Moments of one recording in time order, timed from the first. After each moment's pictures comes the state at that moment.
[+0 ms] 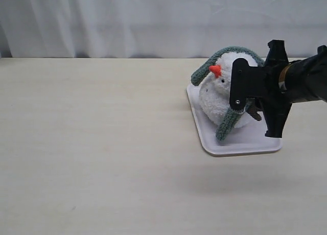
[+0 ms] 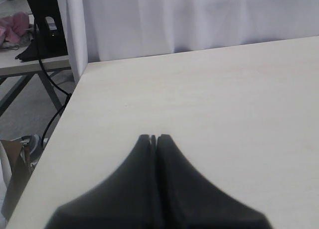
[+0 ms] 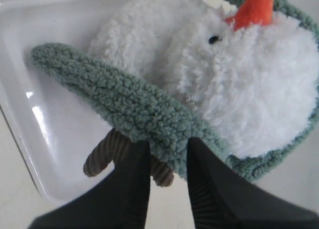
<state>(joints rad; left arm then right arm) 0.00 0.00 0.00 0.04 0.33 0.10 0.32 1.53 -0.89 -0.65 0.36 -0.61</state>
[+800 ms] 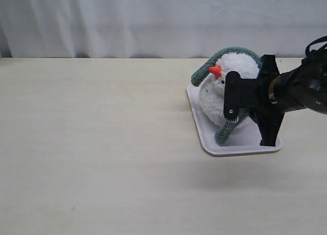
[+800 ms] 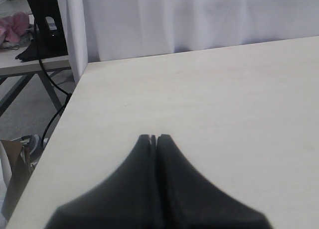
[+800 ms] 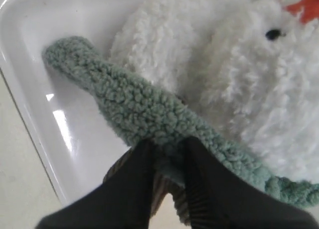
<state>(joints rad) 0.00 0.00 0.00 0.04 0.33 0.10 0.32 1.62 -0.89 -0.71 0.35 -0.53</state>
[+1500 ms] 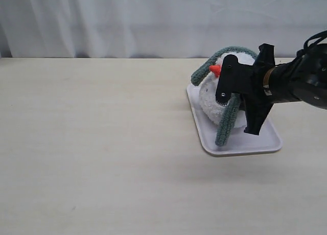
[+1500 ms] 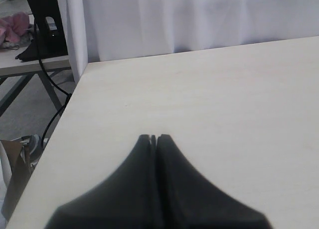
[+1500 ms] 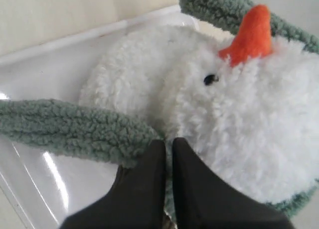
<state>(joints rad) 0.00 0.00 0.00 0.04 0.33 0.10 0.32 1.63 -0.92 -0.73 0.25 -0.38</state>
